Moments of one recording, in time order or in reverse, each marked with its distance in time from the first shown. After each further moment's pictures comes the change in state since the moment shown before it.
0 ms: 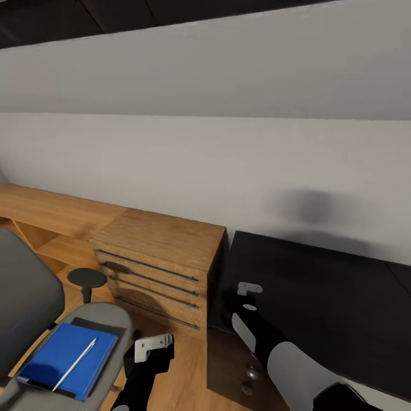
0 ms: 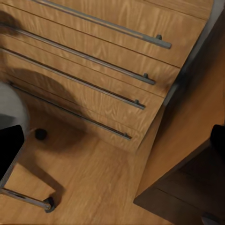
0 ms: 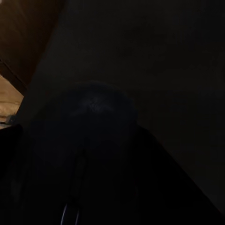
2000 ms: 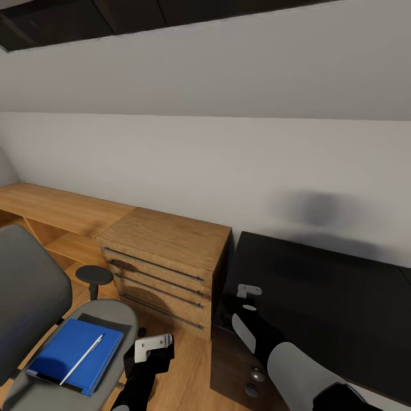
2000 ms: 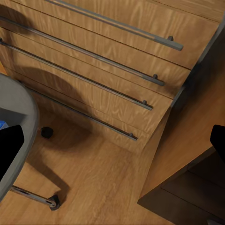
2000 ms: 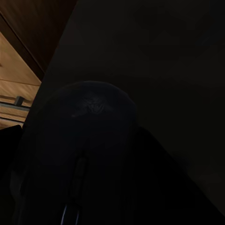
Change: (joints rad) left arm 0.000 0.000 0.000 0.000 0.000 0.000 0.000; right arm 0.000 0.000 0.000 0.009 0.000 0.046 -0.003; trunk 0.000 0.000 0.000
